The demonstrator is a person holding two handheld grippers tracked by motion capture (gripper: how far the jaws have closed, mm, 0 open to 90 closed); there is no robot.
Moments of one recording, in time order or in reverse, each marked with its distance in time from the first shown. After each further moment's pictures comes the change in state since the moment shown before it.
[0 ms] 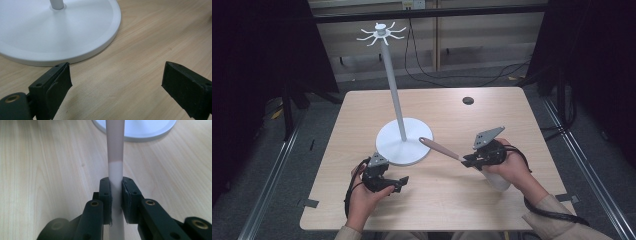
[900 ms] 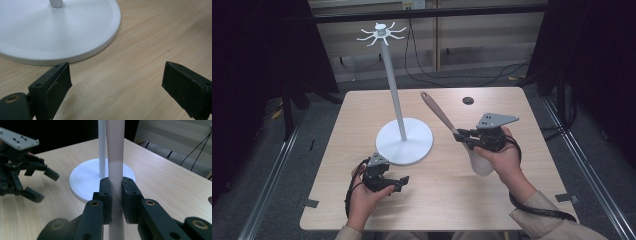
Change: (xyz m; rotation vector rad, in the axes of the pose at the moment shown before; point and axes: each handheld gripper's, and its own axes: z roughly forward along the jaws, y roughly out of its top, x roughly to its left) left arm 0.001 -0.002 0.002 -0.007 -0.007 -0.030; right arm 0.003 0.041 -0.023 -0.381 -0.202 0.156
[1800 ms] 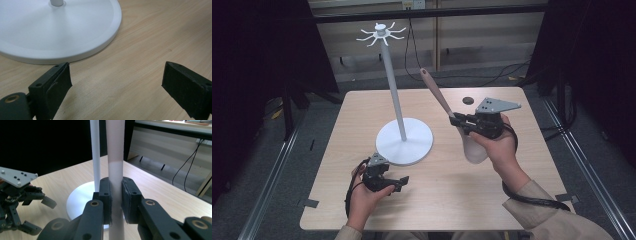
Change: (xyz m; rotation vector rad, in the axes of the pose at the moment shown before) left arm 0.001 -0.001 0.001 0.000 -0.002 -0.003; right arm -0.002 0.038 0.001 -0.114 -0.038 0.030
